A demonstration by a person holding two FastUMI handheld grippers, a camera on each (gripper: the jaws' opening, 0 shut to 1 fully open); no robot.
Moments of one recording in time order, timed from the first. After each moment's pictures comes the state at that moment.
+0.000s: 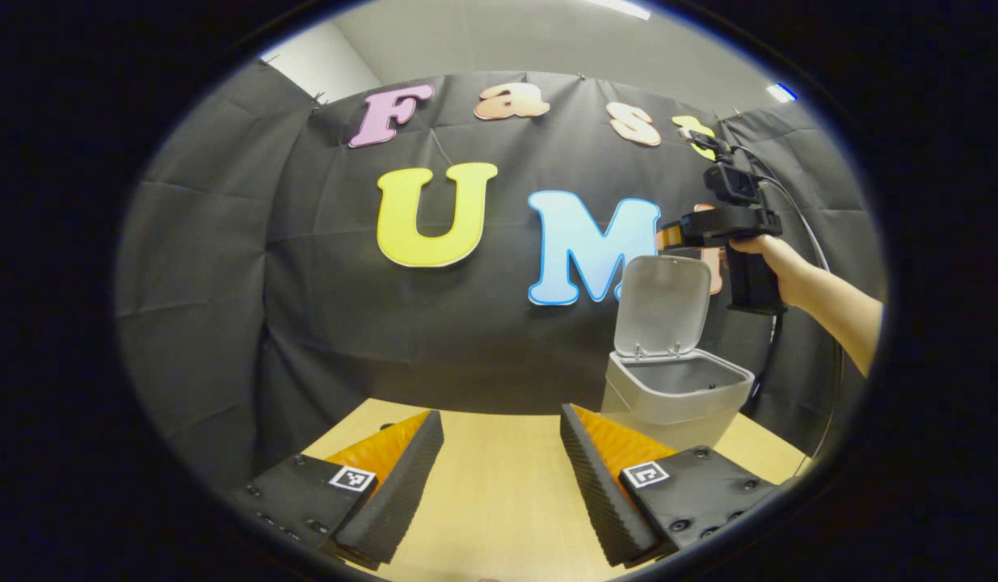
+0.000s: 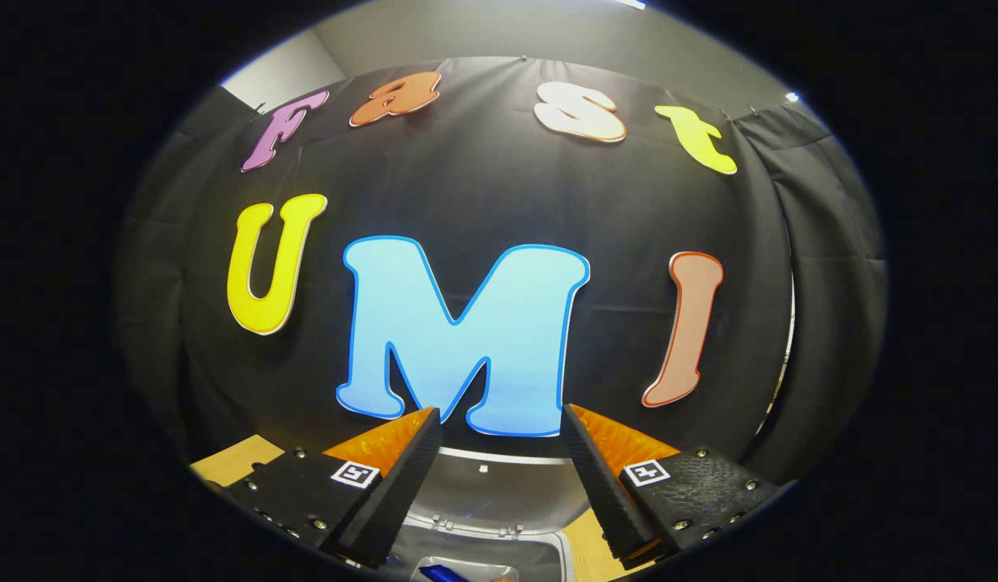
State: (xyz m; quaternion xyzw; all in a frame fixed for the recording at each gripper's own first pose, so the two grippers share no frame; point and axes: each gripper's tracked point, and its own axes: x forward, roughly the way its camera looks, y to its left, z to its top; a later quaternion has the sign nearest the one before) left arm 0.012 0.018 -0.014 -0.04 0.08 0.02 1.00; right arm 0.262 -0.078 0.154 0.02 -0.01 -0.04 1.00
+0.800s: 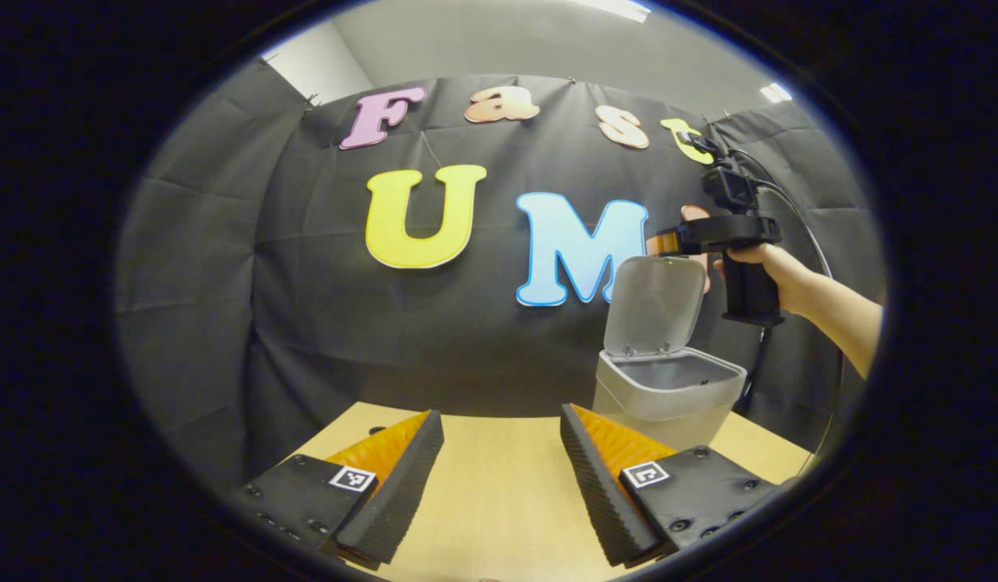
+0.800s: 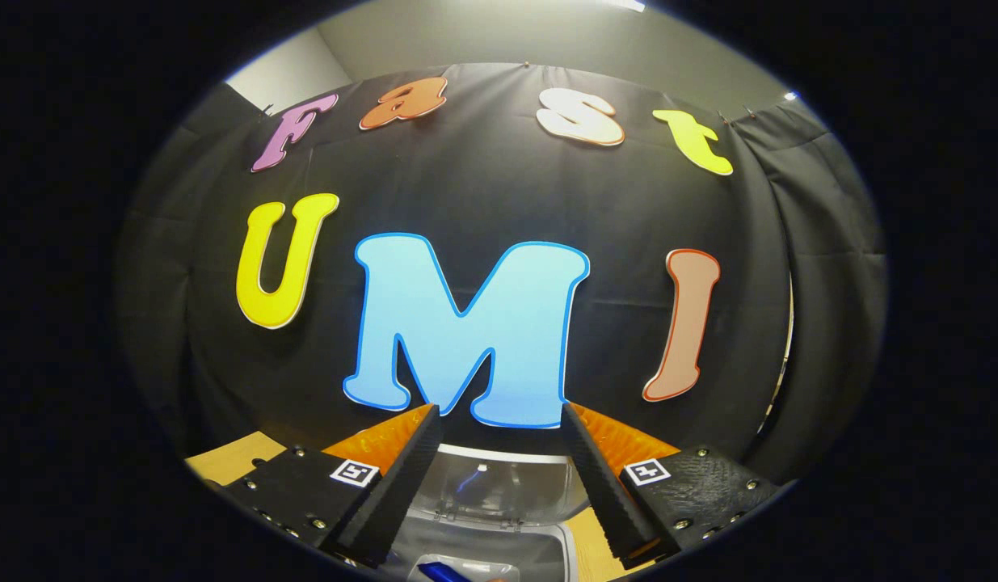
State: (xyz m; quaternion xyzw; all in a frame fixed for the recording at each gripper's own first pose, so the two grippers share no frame) left arm 0.012 0.003 -0.022 -0.04 0.07 -0.01 1.00; right arm 0.234 -0.071 0.139 0.01 -0.02 -0.03 1.00
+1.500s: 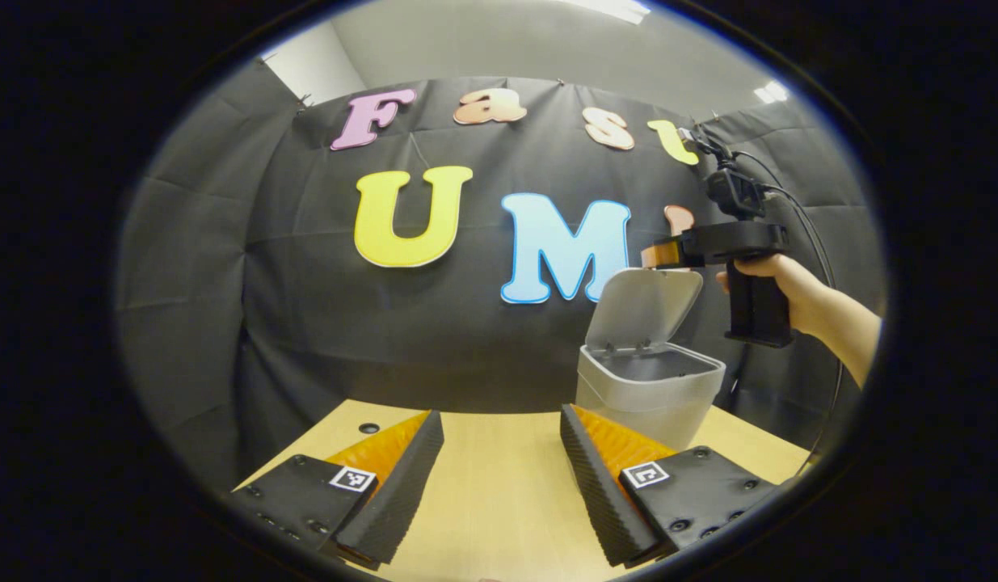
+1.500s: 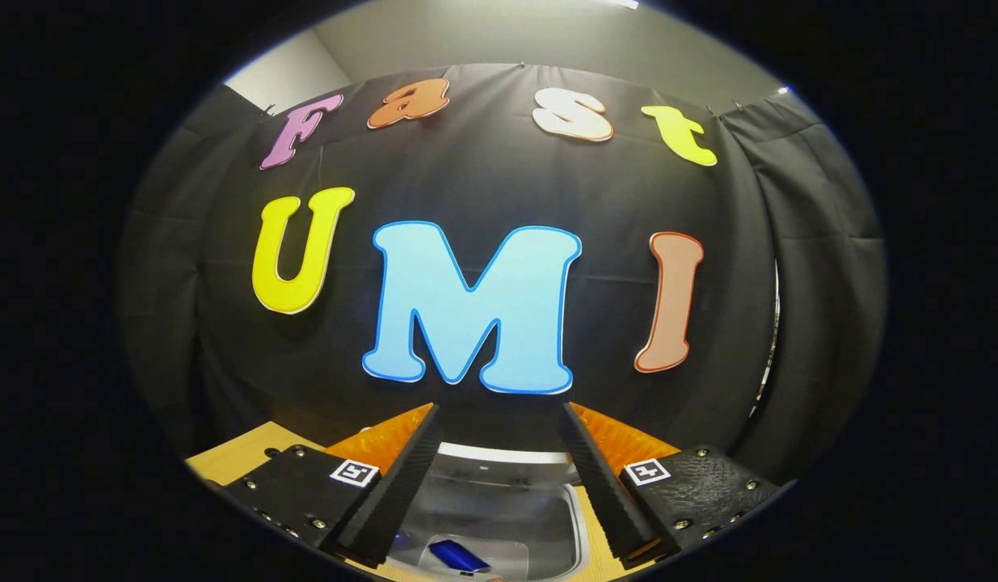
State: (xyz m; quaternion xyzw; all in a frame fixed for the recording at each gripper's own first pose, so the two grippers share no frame) left arm -0.008 -0.011 -0.029 -0.04 0.07 -0.03 1.00; right arm 0.183 -0.058 0.106 0.02 0.00 -0.03 1.00
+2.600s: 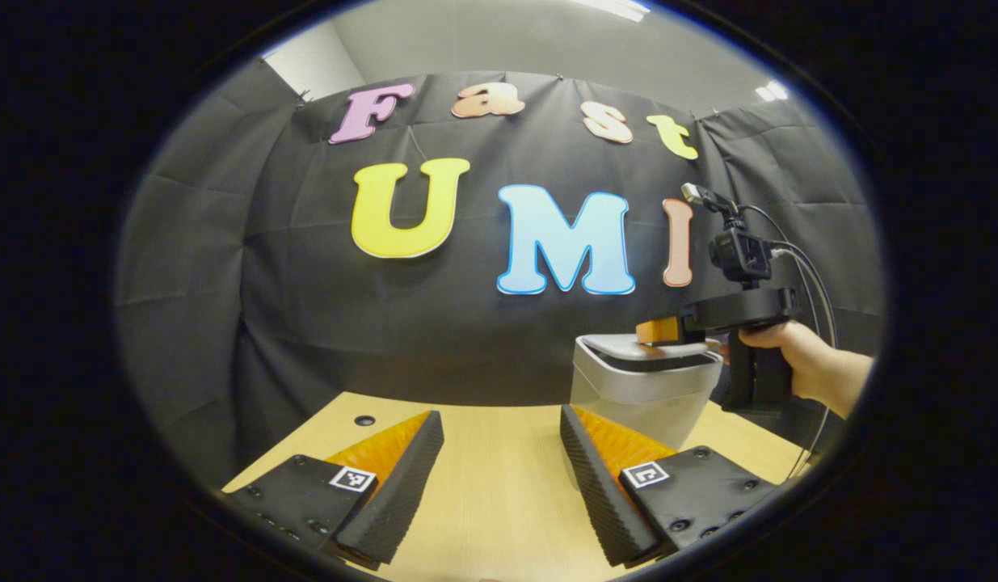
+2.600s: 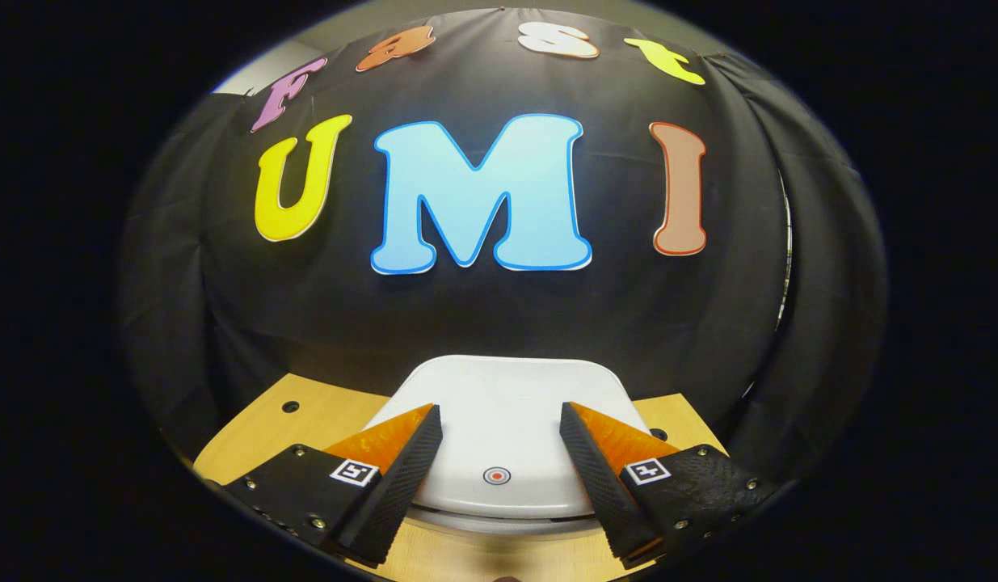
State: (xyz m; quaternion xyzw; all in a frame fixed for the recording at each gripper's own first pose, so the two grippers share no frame) left arm -0.007 -0.019 -0.039 -0.05 0.09 -0.03 0.99; right arm 0.176 -0.025 -0.027 0.07 0.13 0.00 0.99
